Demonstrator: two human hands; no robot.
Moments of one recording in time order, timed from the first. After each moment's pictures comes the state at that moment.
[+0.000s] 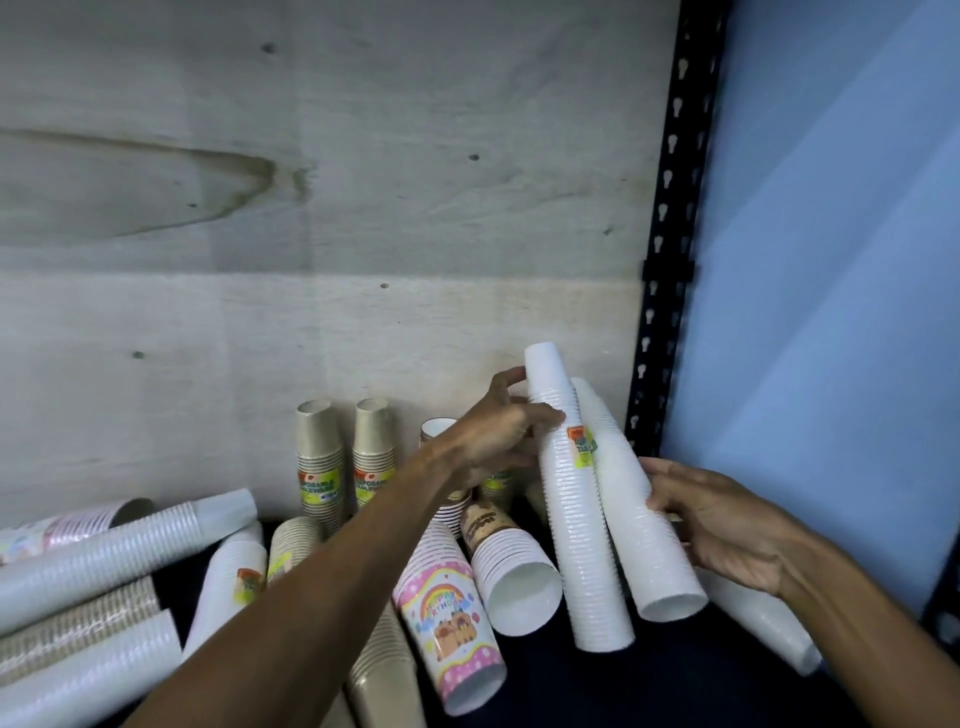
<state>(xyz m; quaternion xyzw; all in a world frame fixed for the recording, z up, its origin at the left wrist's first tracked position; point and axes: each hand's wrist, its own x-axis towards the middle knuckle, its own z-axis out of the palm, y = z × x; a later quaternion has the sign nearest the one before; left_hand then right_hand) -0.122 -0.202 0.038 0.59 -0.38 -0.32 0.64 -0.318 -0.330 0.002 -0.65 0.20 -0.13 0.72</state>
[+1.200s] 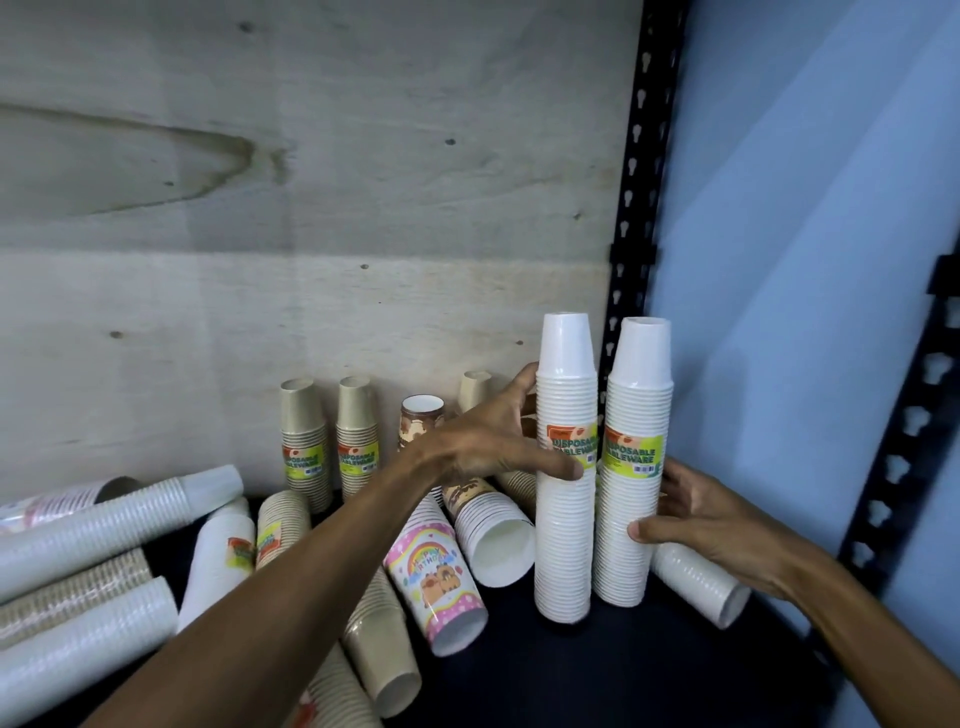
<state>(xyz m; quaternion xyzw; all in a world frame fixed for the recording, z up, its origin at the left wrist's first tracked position) -0.161 -0.169 0.033 0.58 -0.58 -0.28 0.50 -0.367 -0.318 -0.023 -0.80 0.14 -0.18 0.56</state>
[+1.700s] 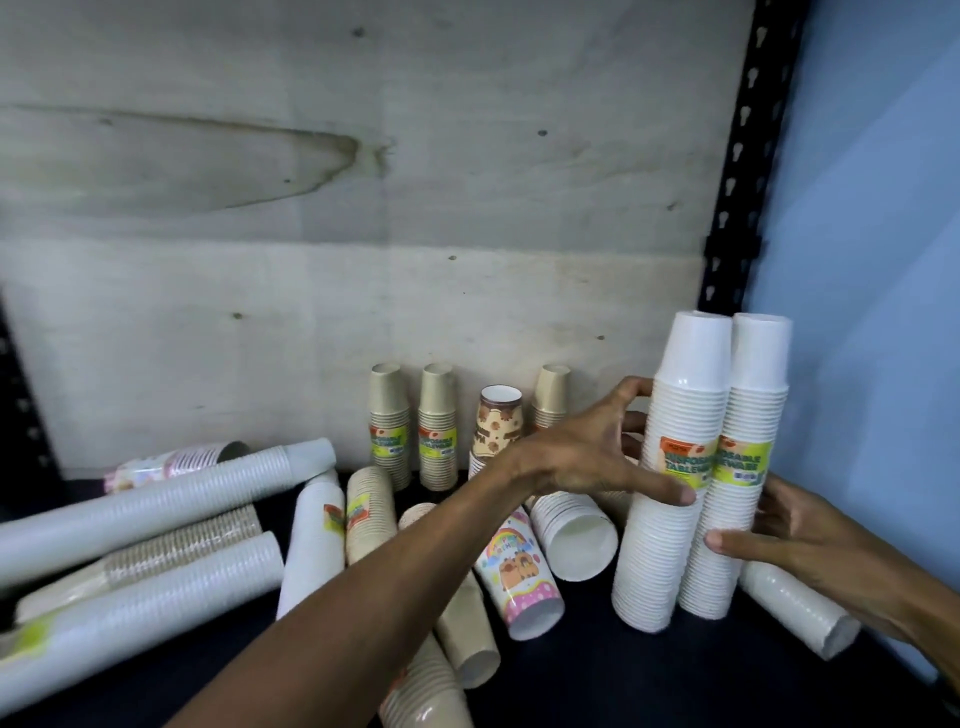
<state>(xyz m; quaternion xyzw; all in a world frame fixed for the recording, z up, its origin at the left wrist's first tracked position) -0.179 -0.161 0.026 0.62 -0.58 -0.27 0.45 -0.366 -0.315 -0.027 -0.81 0.15 -0.19 0.53</state>
